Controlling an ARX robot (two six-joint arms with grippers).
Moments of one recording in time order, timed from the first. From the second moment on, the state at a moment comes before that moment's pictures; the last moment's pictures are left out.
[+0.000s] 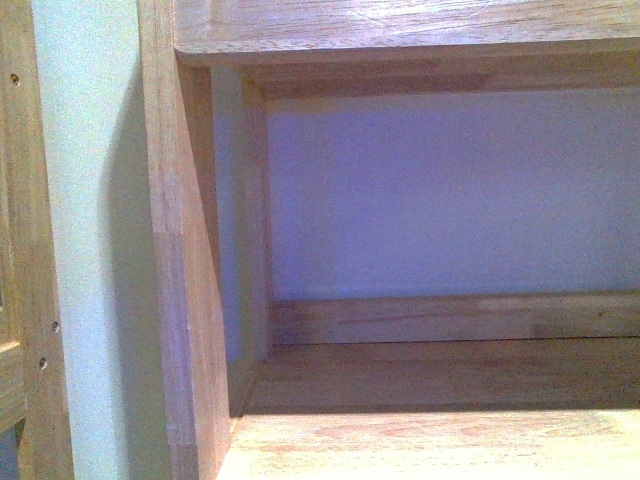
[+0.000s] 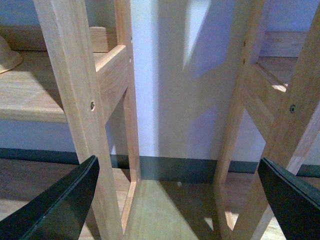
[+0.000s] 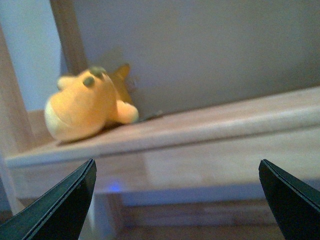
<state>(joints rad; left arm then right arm) 0.00 0.00 0.01 -0.01 0.00 0.00 -0.25 0.43 0.62 0.20 -0.31 0.38</state>
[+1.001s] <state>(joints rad) 0.00 0.00 0.01 -0.01 0.00 0.00 0.00 0.11 0.13 -0.03 0.00 0.01</state>
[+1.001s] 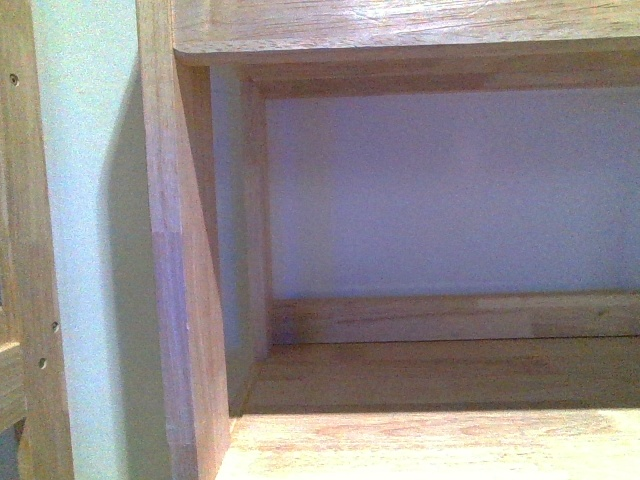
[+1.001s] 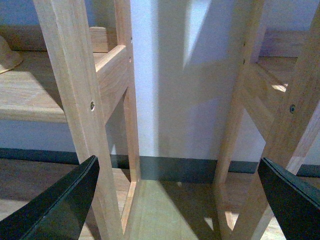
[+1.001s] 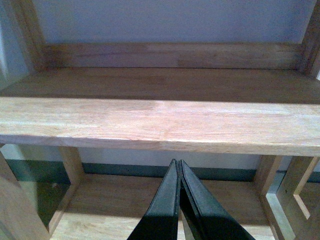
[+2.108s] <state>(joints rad) 0.00 0.00 0.01 -0.01 0.00 0.00 0.00 0.01 0.01 0.00 0.00 0.01</state>
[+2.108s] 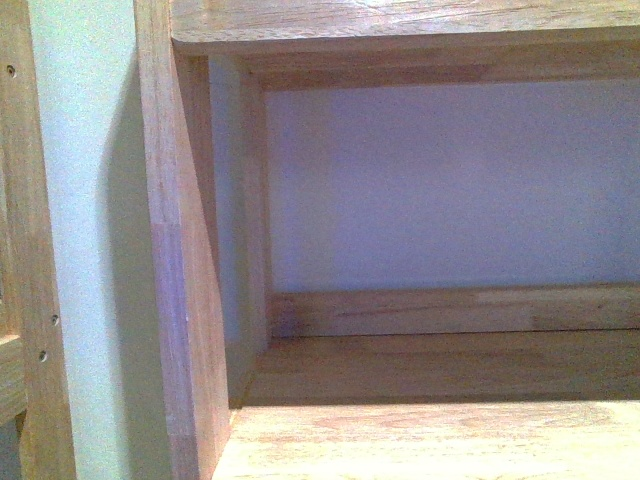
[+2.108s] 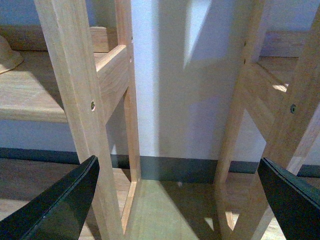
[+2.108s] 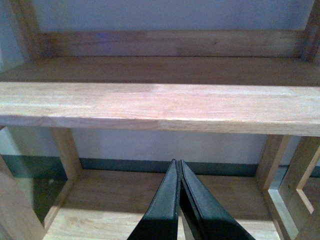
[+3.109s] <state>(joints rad) 0.00 0.00 0.01 -0.01 0.00 0.00 0.00 0.01 0.01 0.00 0.00 0.00</state>
